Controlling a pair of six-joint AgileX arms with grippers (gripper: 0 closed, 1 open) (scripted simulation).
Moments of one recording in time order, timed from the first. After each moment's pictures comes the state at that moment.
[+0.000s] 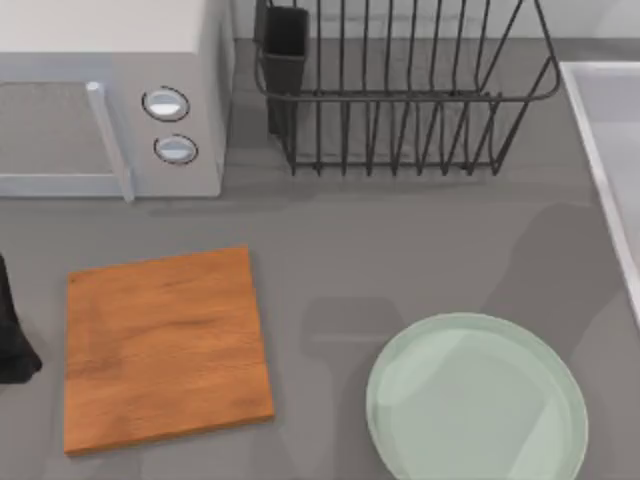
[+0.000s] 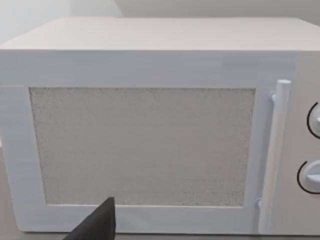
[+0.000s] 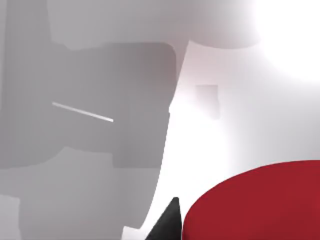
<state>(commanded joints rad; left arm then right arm) 0.00 0.00 0.00 0.00 0.00 0.00 -0.34 2.32 1.83 -1.04 -0.01 -0.31</state>
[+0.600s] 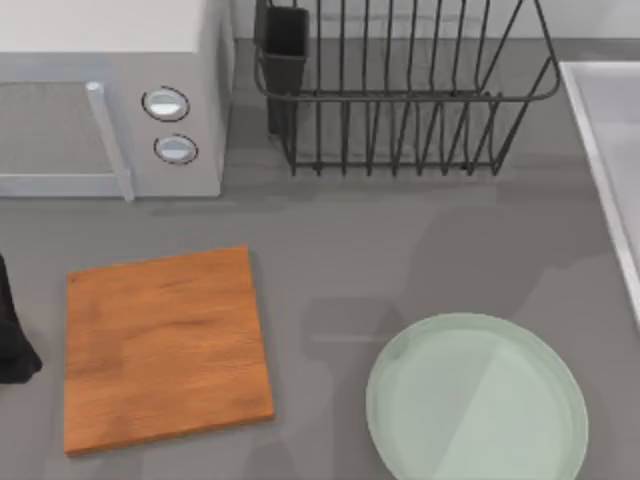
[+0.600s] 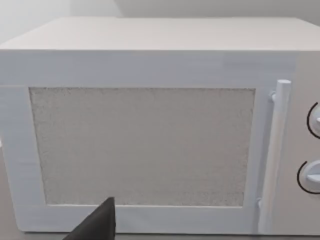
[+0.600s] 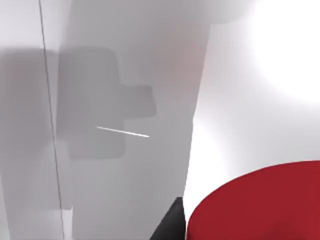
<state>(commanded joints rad) 0.00 0.00 0.00 0.00 0.00 0.00 -0.23 2.23 1.81 -1.05 -0.01 -0.20</state>
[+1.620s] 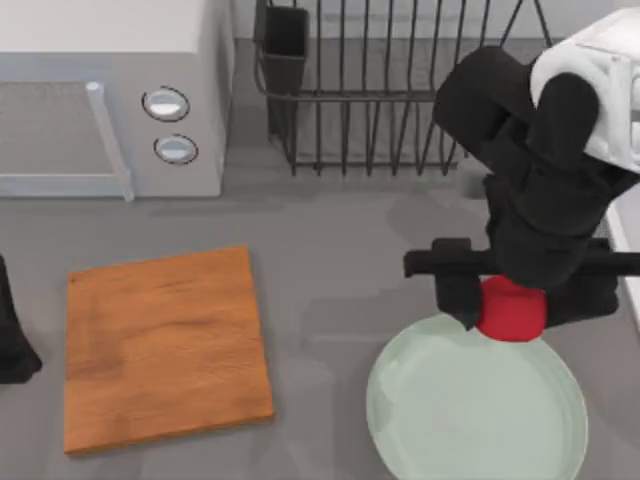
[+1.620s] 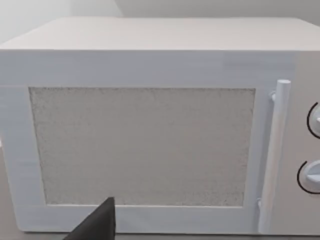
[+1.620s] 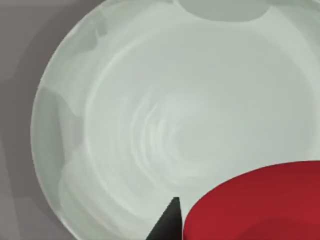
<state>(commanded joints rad) 0.00 0.00 0.00 0.00 0.00 0.00 0.64 1.72 1.35 -1.19 0.00 0.65</state>
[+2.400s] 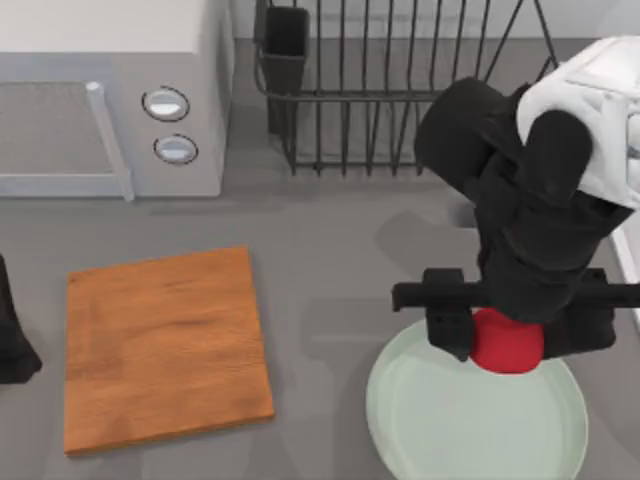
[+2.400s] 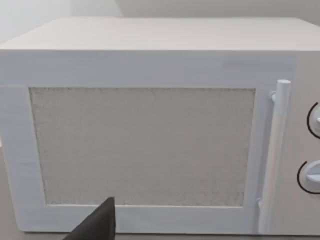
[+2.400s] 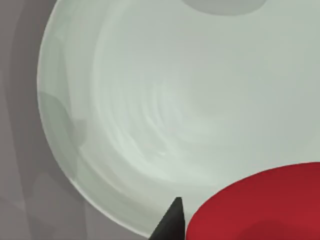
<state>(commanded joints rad) 0.00 0.00 0.00 0.00 0.00 0.00 0.71 1.68 1.30 -1.20 0.00 0.72</state>
